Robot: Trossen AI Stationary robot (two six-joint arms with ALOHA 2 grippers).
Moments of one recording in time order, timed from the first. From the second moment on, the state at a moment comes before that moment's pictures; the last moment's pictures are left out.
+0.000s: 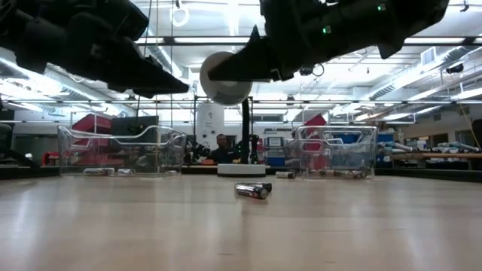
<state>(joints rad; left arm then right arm) -0.25 1.25 0.34 0.64 -0.27 0.05 0.27 1.84 0.91 0.63 0.40 -0.12</state>
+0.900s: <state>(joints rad) -0.33 1.02 0.43 0.19 -0.25 -0.14 0.29 1.84 0.91 0.54 0.47 0.01</state>
